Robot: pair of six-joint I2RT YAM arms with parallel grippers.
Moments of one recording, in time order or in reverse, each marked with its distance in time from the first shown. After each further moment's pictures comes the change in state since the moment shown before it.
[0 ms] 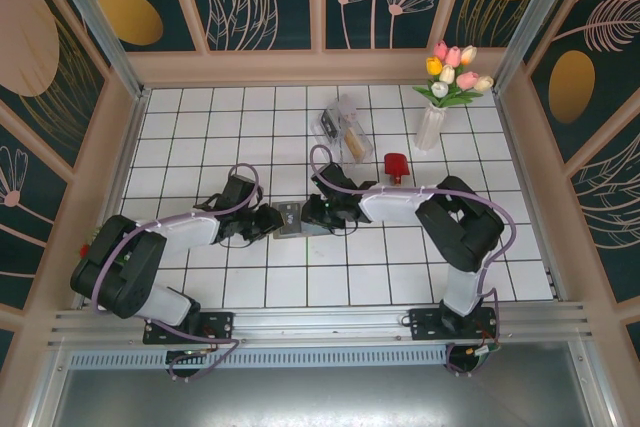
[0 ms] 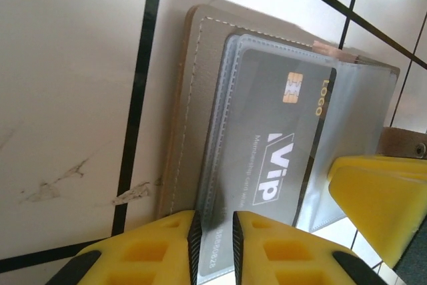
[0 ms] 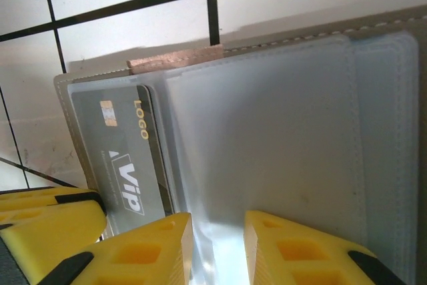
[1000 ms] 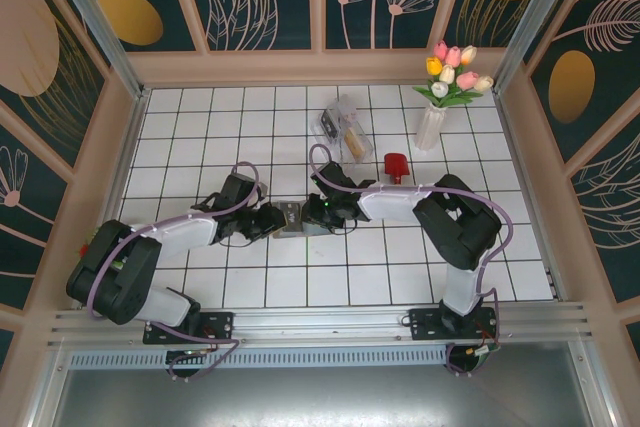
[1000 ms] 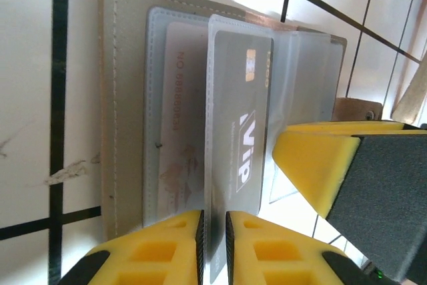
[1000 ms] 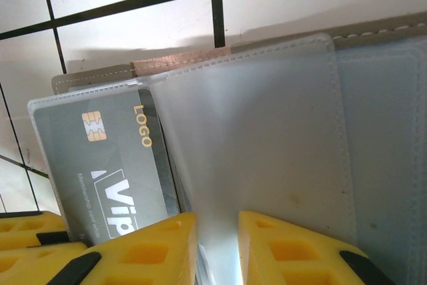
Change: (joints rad) left arm 0.000 -0.035 0.011 -0.013 0.074 0.032; right arm -0.010 0.017 0.010 -0.001 -0.027 -0.003
